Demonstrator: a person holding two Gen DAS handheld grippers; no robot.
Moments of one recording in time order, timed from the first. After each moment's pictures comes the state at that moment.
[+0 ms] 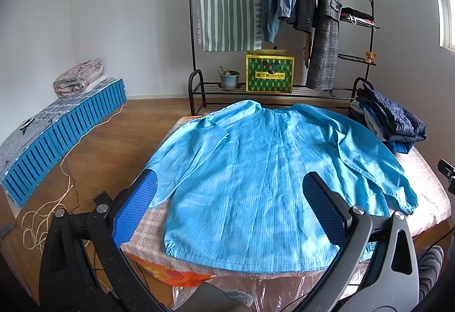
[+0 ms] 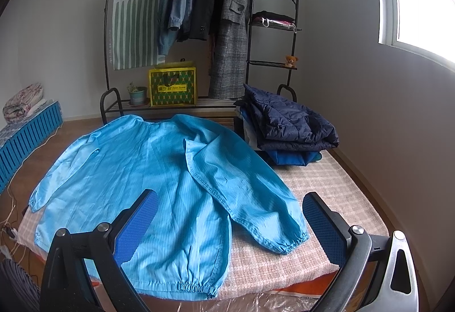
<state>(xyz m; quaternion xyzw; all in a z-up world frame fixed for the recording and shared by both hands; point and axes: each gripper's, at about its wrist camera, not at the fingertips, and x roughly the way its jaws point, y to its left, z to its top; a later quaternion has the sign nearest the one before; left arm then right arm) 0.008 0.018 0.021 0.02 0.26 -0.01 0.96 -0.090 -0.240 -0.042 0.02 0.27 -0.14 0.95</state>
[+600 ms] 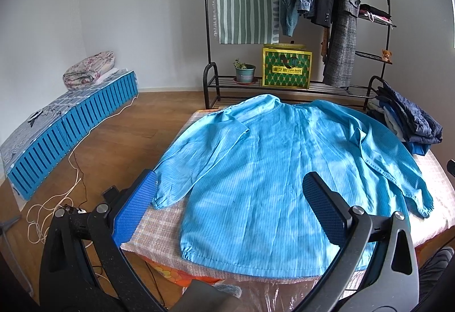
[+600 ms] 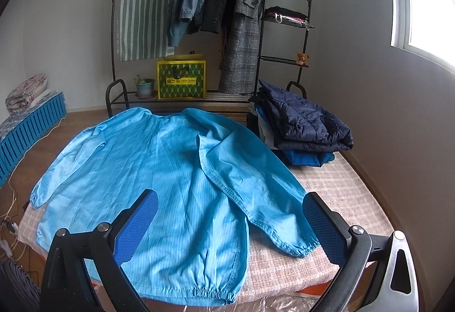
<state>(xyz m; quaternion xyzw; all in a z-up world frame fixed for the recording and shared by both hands) 0.038 0.051 0.001 0.01 0.28 0.03 0.96 -0.057 -0.208 -0.050 0.00 0.29 -0.13 0.95</state>
